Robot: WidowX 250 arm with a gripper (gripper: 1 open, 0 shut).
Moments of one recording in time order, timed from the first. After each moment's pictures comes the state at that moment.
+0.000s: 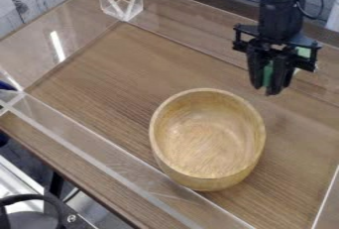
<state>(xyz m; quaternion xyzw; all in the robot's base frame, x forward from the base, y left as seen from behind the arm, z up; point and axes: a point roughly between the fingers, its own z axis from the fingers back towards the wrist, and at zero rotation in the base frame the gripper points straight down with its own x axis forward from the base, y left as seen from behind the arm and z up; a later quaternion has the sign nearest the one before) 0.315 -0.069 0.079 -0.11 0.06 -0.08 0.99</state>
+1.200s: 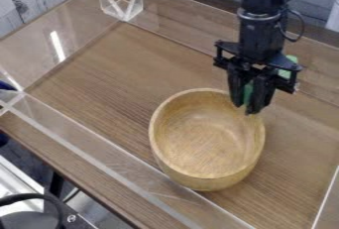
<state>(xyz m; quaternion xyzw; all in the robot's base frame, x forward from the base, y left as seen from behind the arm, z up) 0.270 -0.063 0.072 -0.08 0.10 -0.09 0.99</state>
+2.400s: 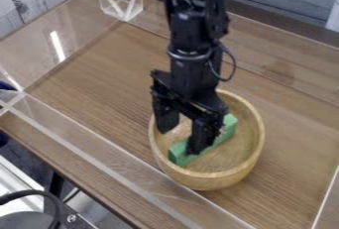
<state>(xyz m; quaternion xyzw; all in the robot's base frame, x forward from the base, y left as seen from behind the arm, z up) 0.200 -0.016 0.064 -0.05 0.10 -0.08 0.99</state>
